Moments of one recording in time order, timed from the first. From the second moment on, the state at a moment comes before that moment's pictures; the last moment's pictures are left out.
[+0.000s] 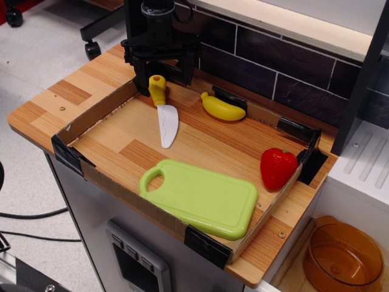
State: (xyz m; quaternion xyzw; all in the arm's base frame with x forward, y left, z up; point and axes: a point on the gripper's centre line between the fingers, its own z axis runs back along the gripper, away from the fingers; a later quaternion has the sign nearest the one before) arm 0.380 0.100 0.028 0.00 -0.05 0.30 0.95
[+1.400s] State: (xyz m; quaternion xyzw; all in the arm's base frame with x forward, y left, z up) arm 0.378 0.116 0.003 0.03 -0.03 0.27 0.96
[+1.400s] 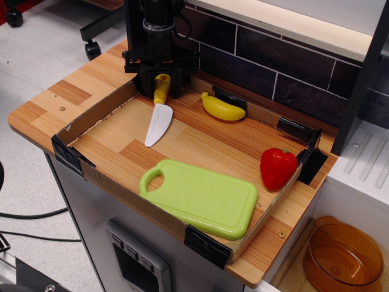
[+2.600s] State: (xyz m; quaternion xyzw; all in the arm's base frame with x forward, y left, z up) arm 0.317 0.050 0.069 0.00 -0.05 0.52 0.85
